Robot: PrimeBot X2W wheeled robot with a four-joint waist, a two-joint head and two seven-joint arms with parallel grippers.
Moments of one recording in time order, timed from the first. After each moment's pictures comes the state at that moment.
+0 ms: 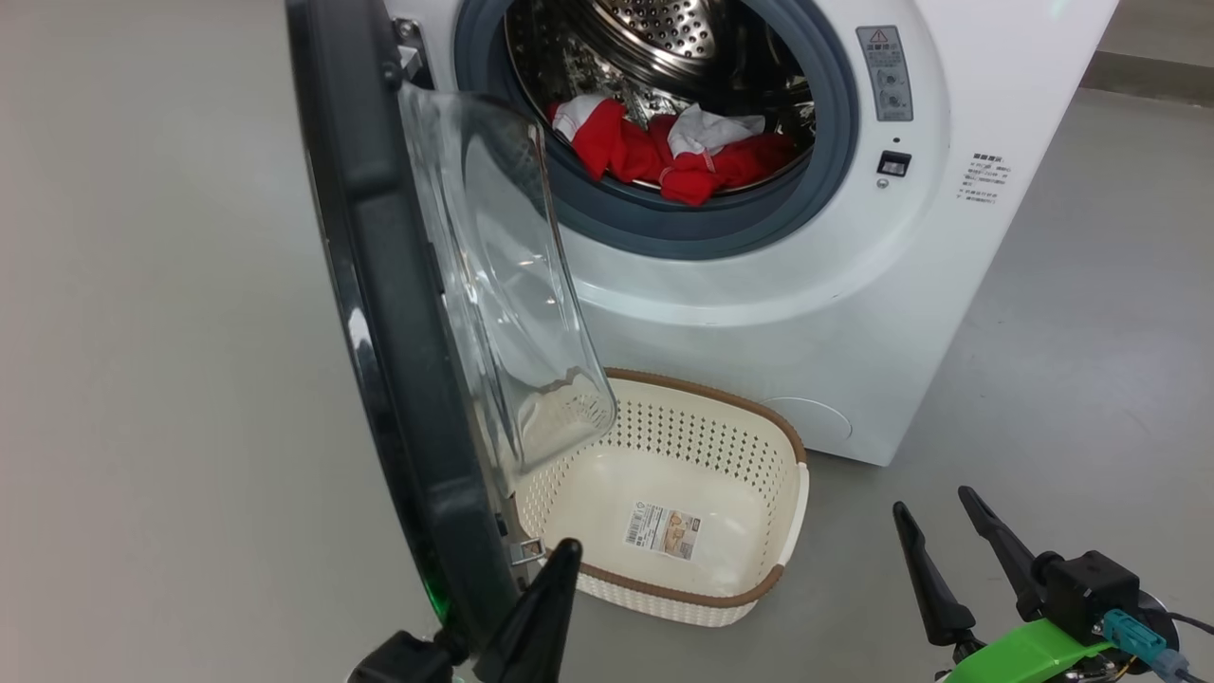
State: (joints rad) left arm -0.04 0.05 -0.44 0.10 -0.42 -0.04 -0.26; right arm 0.00 -0.13 0.09 0.29 0.31 0.12 -0.25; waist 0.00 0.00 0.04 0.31
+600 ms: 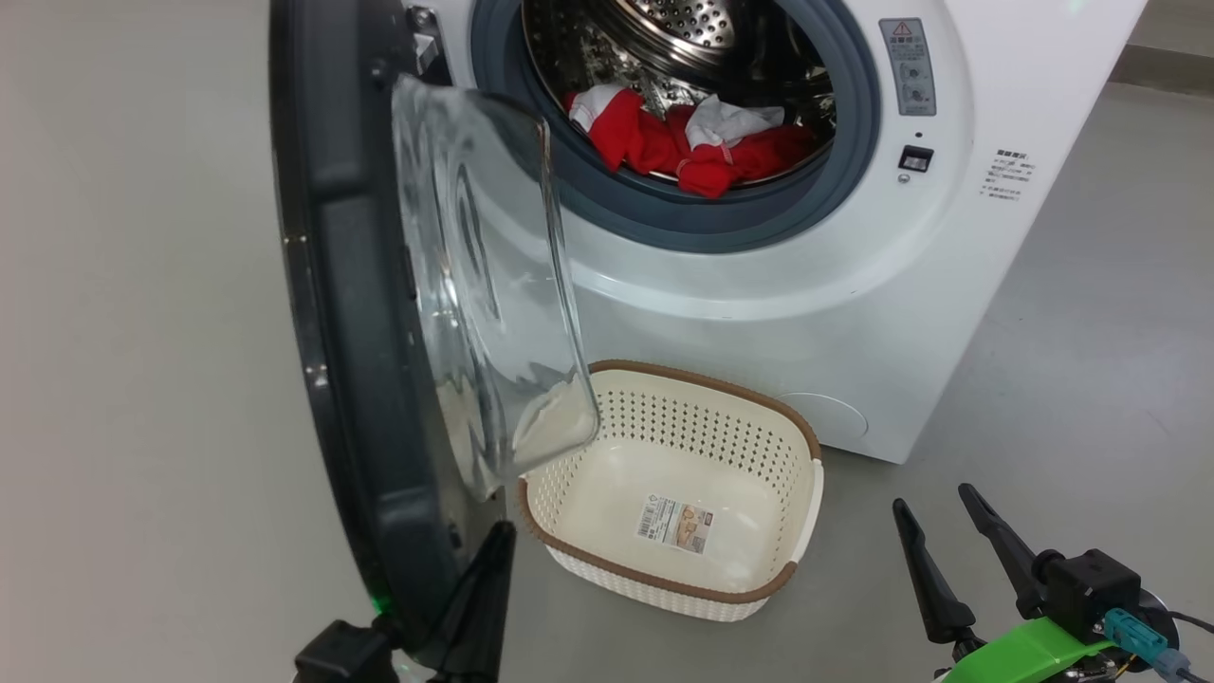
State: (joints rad) left arm -0.05 0.04 -0.34 0.15 -0.43 -0.02 -0.26; right arm 0.00 -0.13 0.08 0.28 0.31 0.12 -0.25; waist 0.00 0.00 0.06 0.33
